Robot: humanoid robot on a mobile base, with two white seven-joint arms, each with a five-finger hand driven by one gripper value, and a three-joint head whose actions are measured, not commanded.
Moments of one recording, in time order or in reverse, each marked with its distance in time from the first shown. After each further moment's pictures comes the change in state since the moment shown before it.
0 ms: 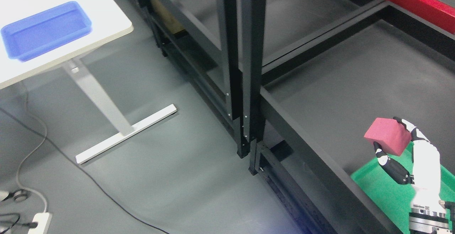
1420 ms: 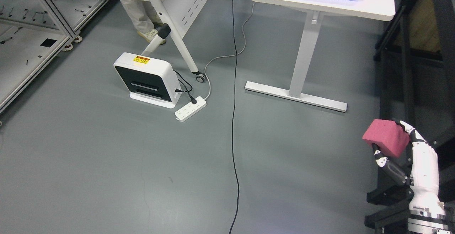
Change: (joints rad) left arm 0.000 0.000 0.000 0.000 0.000 0.000 0.000; right arm 0.008 0.001 0.000 0.000 -0.037 -0.017 0.011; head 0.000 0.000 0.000
